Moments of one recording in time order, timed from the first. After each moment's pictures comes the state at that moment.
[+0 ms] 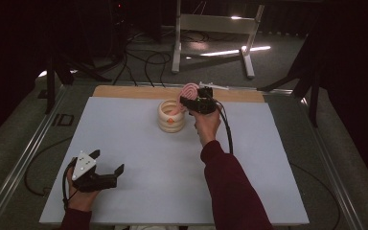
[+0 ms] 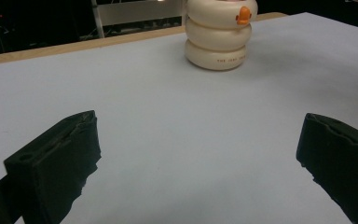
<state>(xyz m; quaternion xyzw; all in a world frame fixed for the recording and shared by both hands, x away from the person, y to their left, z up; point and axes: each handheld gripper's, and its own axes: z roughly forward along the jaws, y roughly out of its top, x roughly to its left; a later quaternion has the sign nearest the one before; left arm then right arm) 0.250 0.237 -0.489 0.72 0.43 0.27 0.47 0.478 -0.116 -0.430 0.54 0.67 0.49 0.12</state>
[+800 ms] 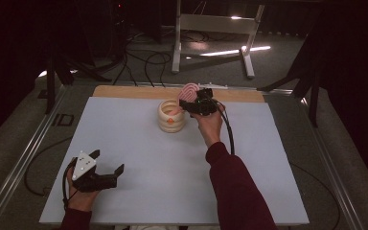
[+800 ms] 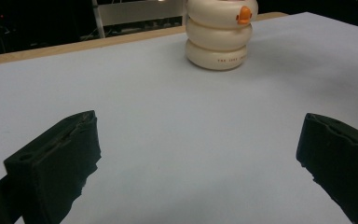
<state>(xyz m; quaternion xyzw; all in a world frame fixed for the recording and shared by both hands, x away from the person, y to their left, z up) 0.250 0.237 -0.489 0.72 0.43 0.27 0.47 0.473 -0.120 -0.427 0.50 0.71 0.47 0.14</state>
